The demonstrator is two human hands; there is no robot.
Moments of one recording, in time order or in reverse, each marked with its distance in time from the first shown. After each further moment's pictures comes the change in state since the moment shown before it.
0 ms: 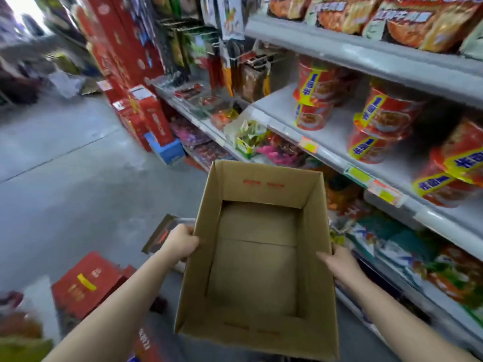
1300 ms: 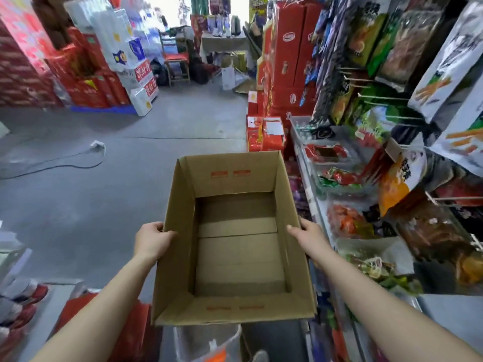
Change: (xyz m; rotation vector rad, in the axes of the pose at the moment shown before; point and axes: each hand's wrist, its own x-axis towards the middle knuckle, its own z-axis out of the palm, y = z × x) left_hand 0.299 -0.024 -0.284 -0.553 0.850 -0.448; right_hand 0.349 -0.565 0.243 -0.191 -0.594 -0.533
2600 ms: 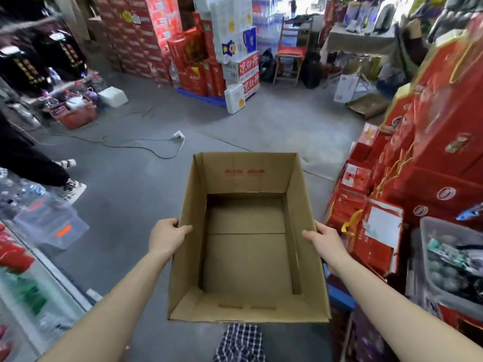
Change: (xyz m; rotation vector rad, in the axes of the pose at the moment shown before) left_hand 0.468 0.169 0.024 0.047 0.330 -0.326; right_hand 0.606 -0.266 0.121 -0.065 -0.450 -0.067
